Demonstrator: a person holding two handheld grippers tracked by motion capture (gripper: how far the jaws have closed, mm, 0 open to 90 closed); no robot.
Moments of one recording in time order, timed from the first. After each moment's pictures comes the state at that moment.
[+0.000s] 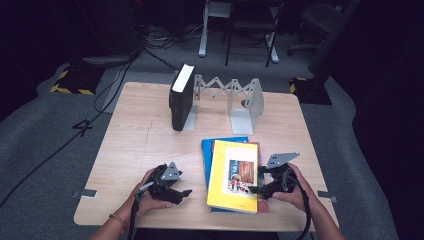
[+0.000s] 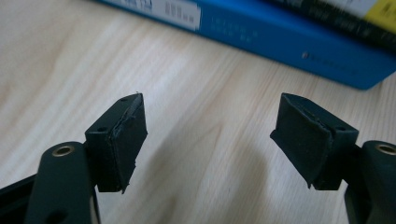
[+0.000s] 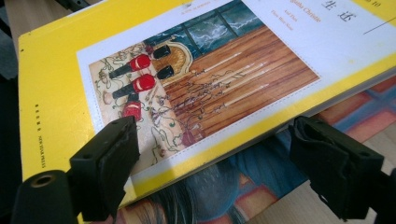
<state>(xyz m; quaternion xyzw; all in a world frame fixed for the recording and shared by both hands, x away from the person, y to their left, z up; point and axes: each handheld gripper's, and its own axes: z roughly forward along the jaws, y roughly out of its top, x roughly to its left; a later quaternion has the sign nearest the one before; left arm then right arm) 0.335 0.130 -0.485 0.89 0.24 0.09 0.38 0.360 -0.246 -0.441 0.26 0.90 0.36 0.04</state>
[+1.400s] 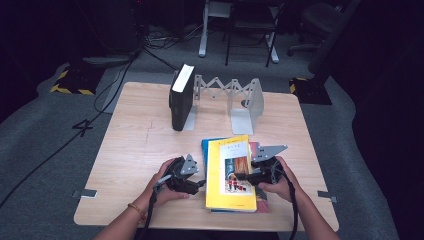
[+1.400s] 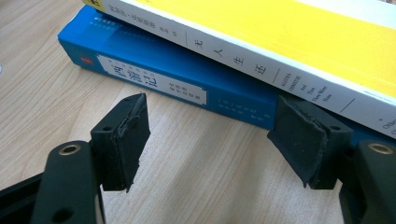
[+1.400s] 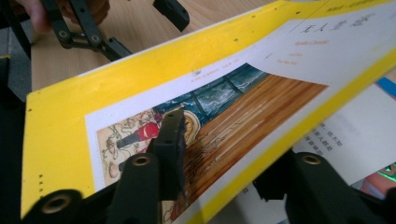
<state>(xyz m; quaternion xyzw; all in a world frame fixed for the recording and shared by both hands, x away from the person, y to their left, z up) 0.353 0.090 -0.478 0.88 0.23 0.13 0.38 0.376 -0.210 -0.431 0.20 0.89 0.41 0.05</state>
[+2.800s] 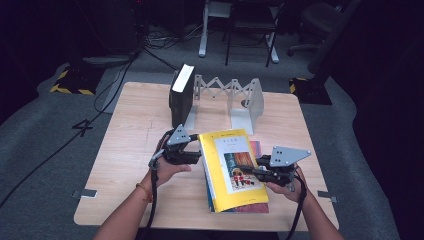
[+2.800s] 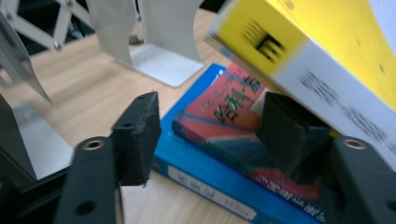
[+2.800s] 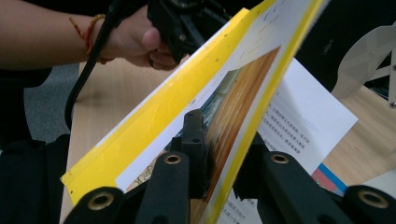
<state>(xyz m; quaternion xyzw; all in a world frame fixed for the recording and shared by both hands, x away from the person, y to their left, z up) 0.399 0.104 -0.420 0.80 0.26 0.15 0.51 0.344 -0.220 -0.382 0.11 0.84 0.52 0.13</state>
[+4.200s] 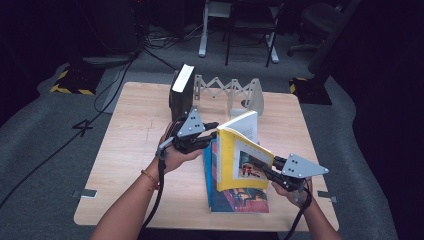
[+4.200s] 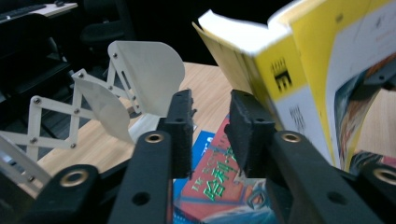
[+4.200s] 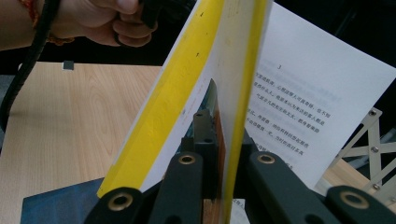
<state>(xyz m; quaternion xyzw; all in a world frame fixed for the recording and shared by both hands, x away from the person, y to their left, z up) 0.382 0.077 -0.348 0.81 0.18 0.21 0.52 0.323 -0.239 -0.381 0.12 0.78 0.55 0.26</state>
